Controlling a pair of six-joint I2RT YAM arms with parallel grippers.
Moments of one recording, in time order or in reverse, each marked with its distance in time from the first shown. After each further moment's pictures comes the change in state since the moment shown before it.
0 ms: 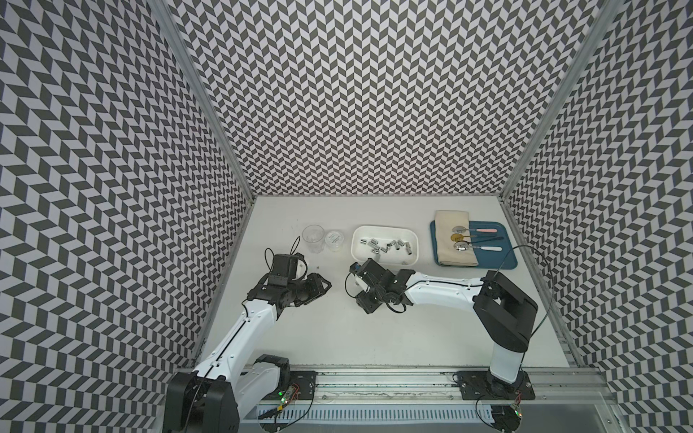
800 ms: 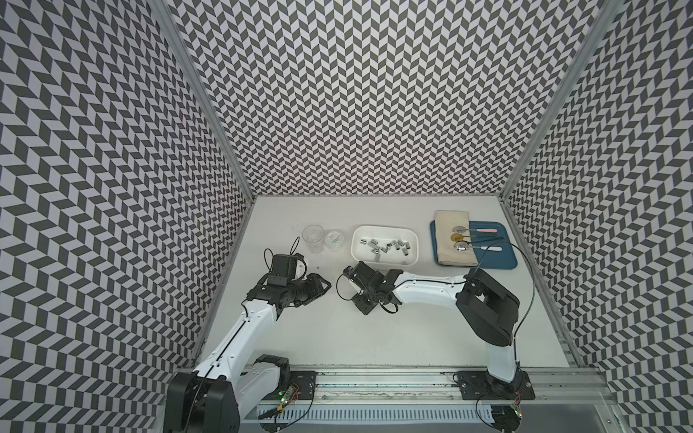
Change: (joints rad) left arm 0.008 0.000 -0.004 0.000 0.011 0.000; right arm 0.023 0.103 0.088 -0.051 0.034 -0.022
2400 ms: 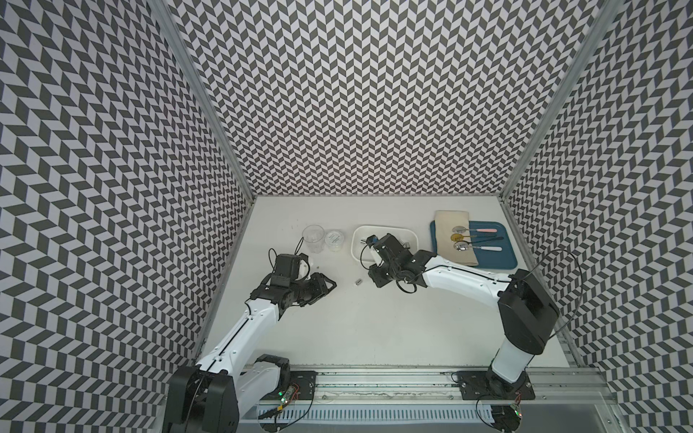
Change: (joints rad) left arm -0.055 0.038 -0.012 0.085 0.064 -0.065; right arm -0.207 -0.220 -0.042 0.016 -0.034 0.062
